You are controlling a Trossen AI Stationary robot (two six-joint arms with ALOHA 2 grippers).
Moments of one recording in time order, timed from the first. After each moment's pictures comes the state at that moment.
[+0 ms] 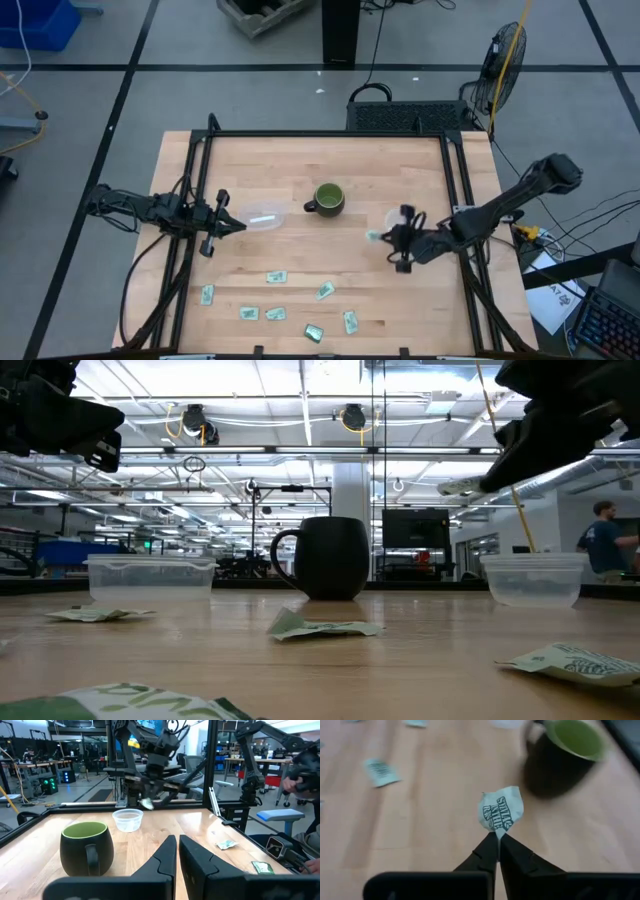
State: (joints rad) left arm -0.25 0.01 0.04 0.00 -0.05 -0.02; right arm 0.48 1.11 0.58 -0.31 0.56 0.33
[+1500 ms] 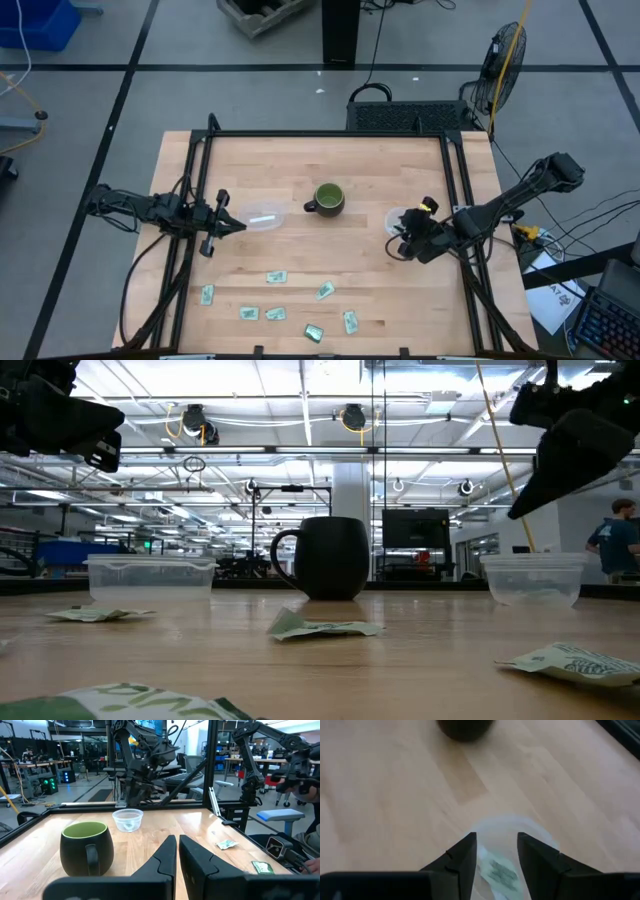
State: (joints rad) left arm -0.25 0.01 0.04 0.00 -0.05 -0.02; right arm 0.48 1.07 0.58 -0.65 0.68 0.79
